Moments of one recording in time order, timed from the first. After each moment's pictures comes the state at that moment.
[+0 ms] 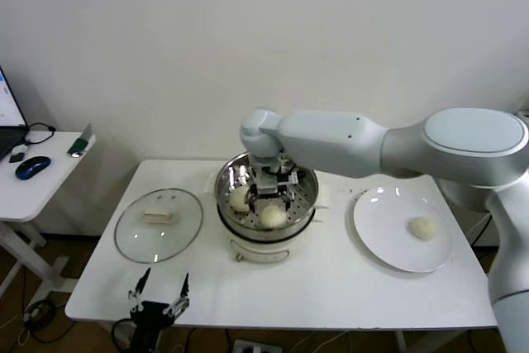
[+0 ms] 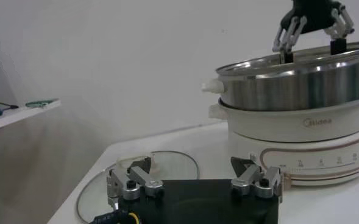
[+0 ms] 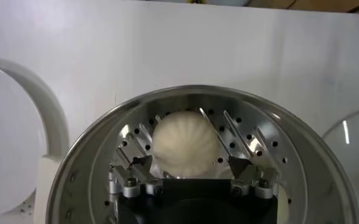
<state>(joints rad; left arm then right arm) 1.79 -1.40 -0.57 -2.00 0.03 -0.10 -0.04 0.59 1.40 -1.41 1.15 -0.09 0.58 -1.19</state>
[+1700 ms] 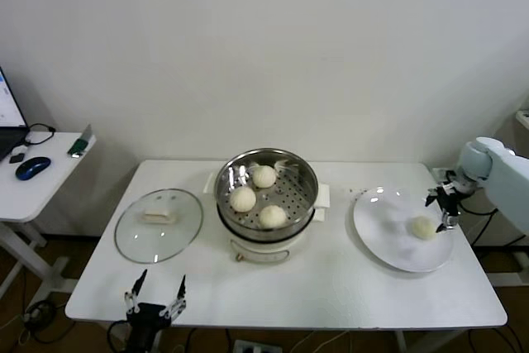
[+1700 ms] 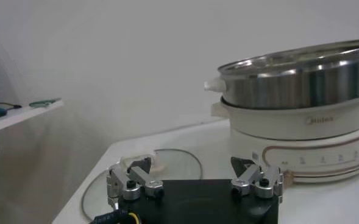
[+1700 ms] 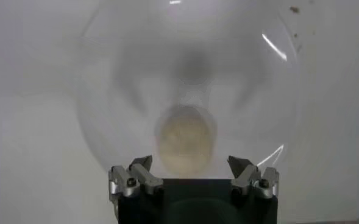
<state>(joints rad) 1.81 -1.40 -0.58 -2.02 0.03 -0.08 -0.04 0.10 0.77 -0.85 0.68 -0.14 0.08 -1.19</state>
